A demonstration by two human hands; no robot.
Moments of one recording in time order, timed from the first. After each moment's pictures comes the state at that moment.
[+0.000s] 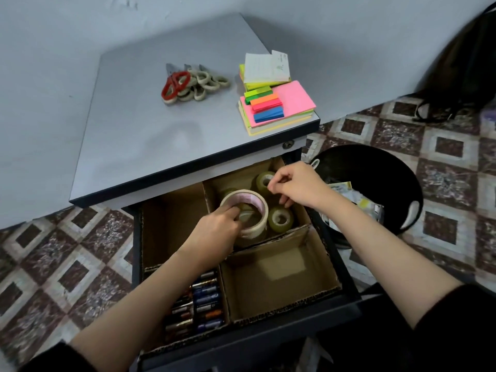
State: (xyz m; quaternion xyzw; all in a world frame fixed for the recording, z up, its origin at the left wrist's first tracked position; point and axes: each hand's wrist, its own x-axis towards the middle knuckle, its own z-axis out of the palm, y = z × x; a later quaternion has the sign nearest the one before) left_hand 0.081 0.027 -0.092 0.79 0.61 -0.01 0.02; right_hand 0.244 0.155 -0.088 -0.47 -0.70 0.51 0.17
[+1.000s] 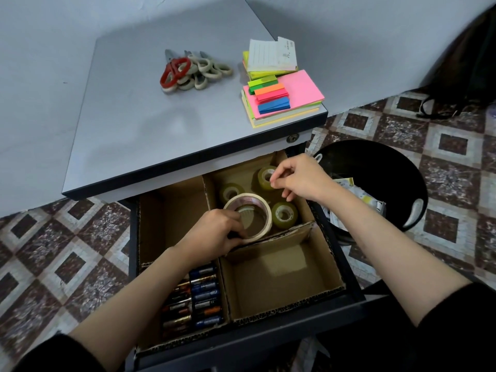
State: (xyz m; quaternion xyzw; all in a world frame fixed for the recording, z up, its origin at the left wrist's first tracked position) left_hand 0.064 0.032 -0.106 0.80 0.56 0.11 0.17; right_hand 0.240 0.164 -0.094 -0.47 -0.71 0.51 0.15
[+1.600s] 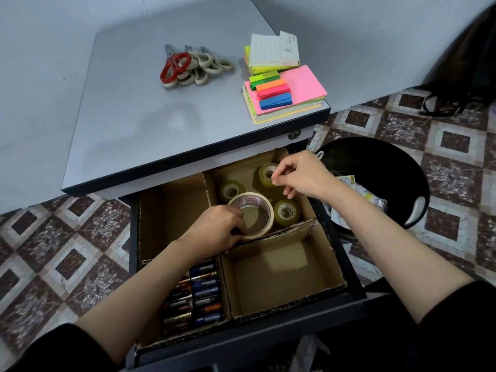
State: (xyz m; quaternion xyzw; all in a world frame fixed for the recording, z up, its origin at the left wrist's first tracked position) left_hand 0.065 0.038 -0.109 0.79 0.58 0.04 0.17; right_hand 0.240 0.165 -0.094 -0.47 -0.71 0.50 0.15
